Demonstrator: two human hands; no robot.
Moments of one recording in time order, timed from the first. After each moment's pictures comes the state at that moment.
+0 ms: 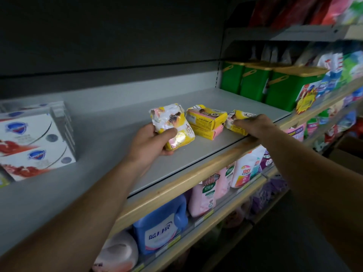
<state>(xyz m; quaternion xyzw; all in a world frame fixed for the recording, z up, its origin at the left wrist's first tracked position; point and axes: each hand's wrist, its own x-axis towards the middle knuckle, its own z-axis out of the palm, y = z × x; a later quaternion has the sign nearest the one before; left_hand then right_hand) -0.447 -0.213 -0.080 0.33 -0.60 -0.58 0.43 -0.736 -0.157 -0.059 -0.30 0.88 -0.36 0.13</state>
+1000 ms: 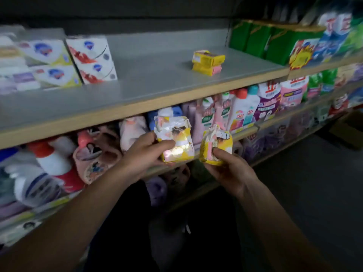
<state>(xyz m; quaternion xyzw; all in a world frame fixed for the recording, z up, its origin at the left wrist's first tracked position) -0.319 0.052 -0.141 0.39 -0.56 -0.64 0.35 -0.516 0.135 -0.169 -0.08 0.45 -0.67 0.59</state>
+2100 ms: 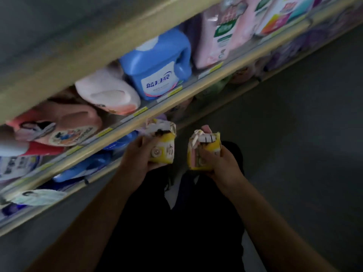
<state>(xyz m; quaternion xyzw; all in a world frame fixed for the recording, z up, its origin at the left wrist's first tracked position) -0.334 0.003 -0.280 0.62 -0.26 -0.71 0.19 -0.522 0.106 -0.281 -0.01 0.63 -0.45 0.63</state>
